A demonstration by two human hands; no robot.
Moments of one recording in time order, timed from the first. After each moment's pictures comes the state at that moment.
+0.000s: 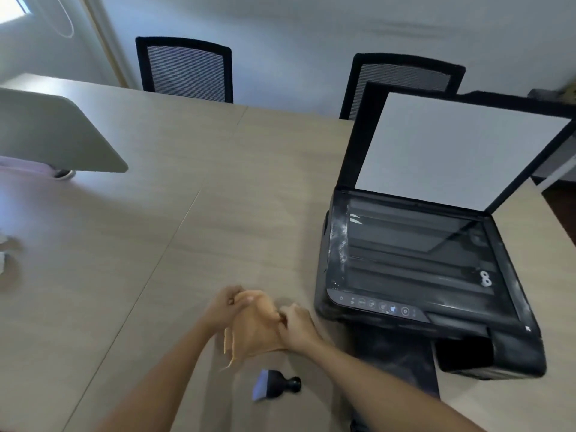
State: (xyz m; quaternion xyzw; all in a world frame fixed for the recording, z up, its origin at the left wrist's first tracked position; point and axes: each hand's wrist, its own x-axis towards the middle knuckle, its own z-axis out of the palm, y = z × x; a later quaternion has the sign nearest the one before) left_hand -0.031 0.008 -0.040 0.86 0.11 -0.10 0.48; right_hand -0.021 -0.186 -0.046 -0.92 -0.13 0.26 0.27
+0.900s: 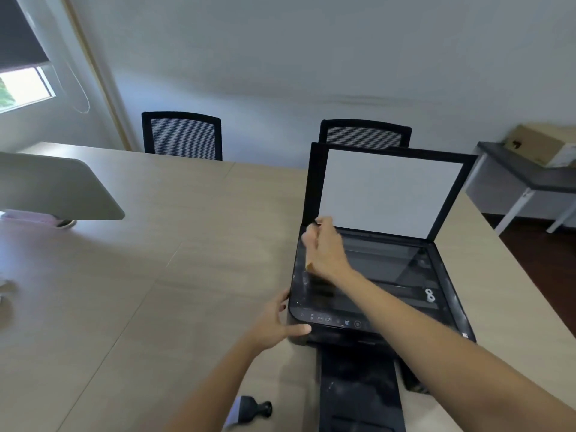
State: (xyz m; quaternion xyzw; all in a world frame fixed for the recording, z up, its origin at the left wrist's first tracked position) left_hand -0.030 -0.141 0.042 0.79 0.01 -0.14 0.60; right_hand 0.077 -0.278 0.131 -0.90 -0.10 -0.05 0.42
